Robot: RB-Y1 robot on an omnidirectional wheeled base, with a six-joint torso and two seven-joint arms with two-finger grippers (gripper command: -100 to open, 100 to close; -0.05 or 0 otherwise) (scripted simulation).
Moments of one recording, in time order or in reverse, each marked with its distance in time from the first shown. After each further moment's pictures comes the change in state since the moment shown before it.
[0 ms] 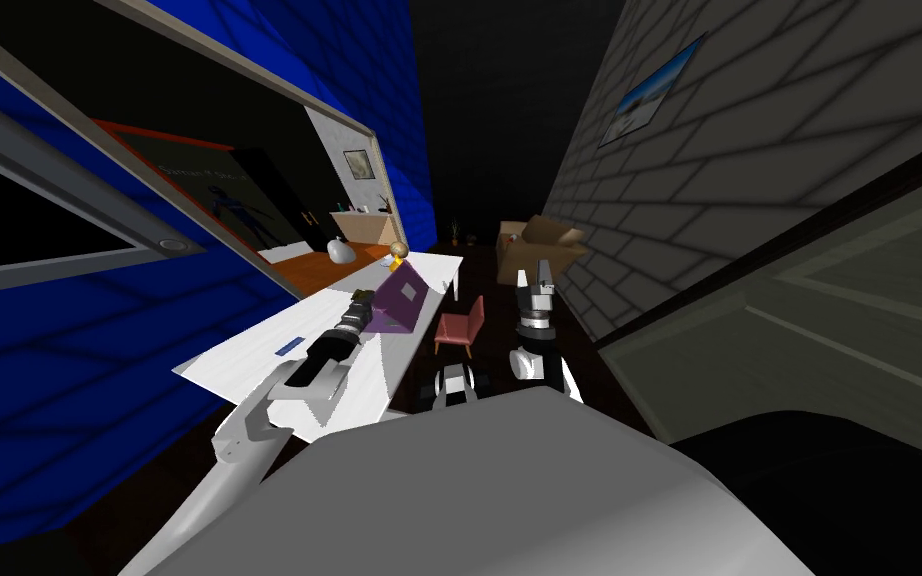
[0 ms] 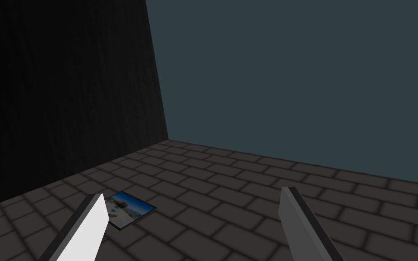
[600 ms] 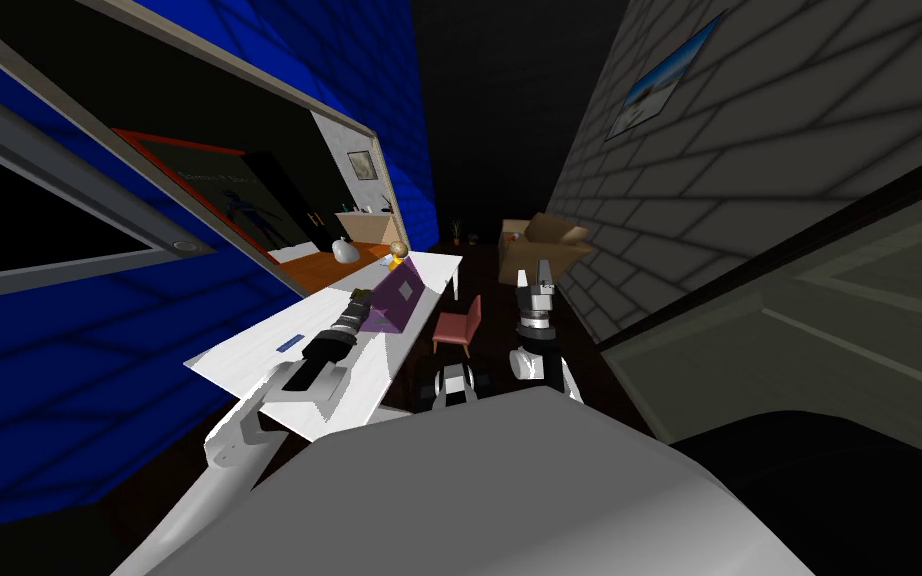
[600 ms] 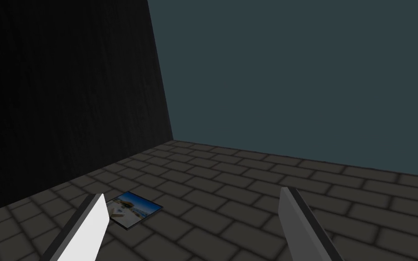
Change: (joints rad) left arm 0.013 0.020 0.008 -0.003 -0.097 -0.076 -0.093; right arm 0.000 0.000 0.000 0.000 0.000 0.000 0.000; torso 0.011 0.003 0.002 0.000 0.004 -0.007
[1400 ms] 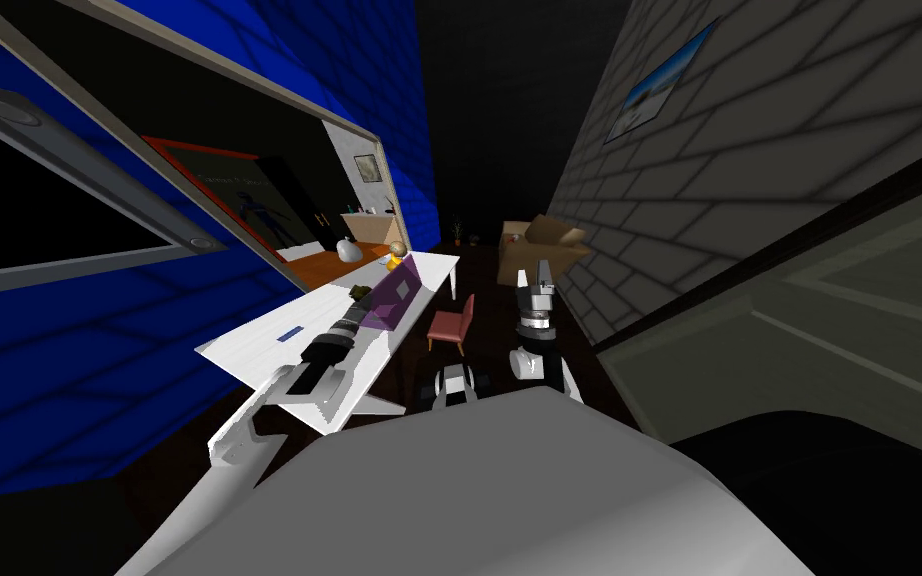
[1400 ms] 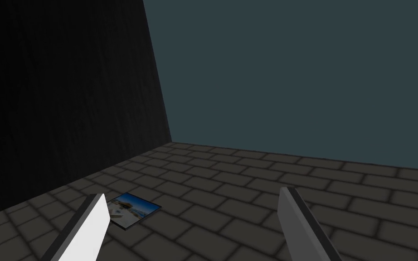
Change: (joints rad) left arm 0.008 -0.011 0.021 0.088 -0.126 -0.142 -0.123; right arm 0.000 0.000 0.000 0.000 0.000 0.000 0.000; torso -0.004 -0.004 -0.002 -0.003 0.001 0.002
